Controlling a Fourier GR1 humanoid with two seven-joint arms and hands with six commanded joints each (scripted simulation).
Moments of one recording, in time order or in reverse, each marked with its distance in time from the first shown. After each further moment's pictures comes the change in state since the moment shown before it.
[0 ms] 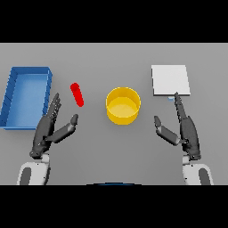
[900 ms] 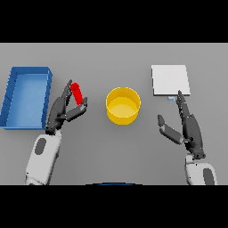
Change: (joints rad) left arm -0.341 -0.026 0.092 0.458 -0.008 0.024 -0.032; right arm -0.005 -0.004 -0.029 -0.025 -0.085 0.045 0.011
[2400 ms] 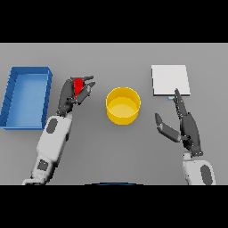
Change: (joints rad) left arm -0.269 -0.039 0.083 0.311 0.005 0.113 -0.198; right arm -0.030 0.003 0.006 0.031 0.011 0.004 -0.018
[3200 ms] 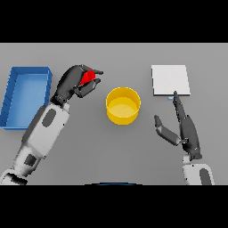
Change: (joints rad) left arm -0.083 0.216 -0.315 -0.222 -0.240 -0.090 0.253; right arm 0.035 0.001 0.024 -0.030 0.051 -0.019 0.006
